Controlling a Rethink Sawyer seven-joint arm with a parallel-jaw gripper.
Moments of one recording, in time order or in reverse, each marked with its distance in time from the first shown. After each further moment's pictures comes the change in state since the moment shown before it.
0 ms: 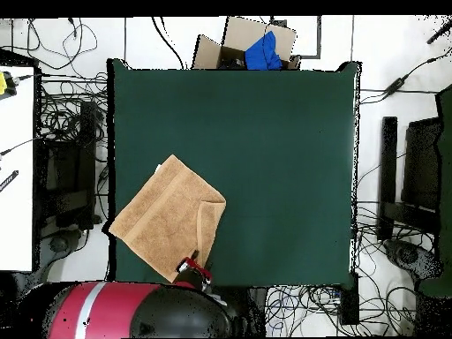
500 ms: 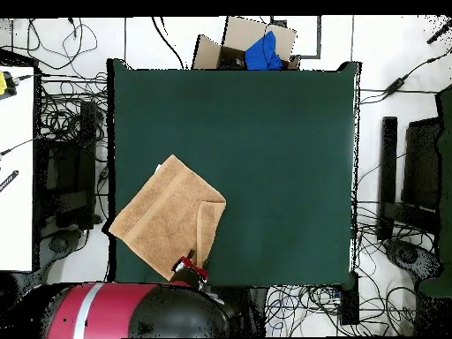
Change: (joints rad) arm 0.005 -0.003 0.020 0.000 0.006 0.000 0.000
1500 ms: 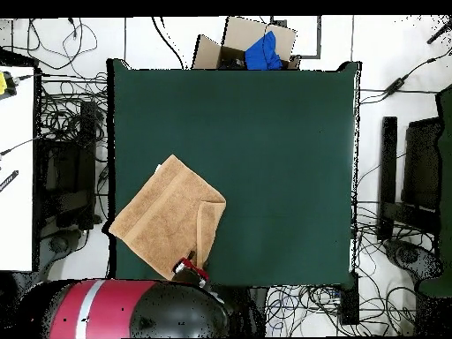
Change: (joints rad) arm 0.000 0.017 0.000 -0.003 0.000 0.000 0.000
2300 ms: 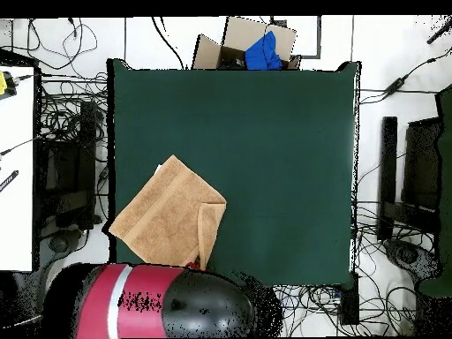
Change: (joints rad) arm -0.076 0.043 -0.014 -0.002 -0.077 -0.017 0.000
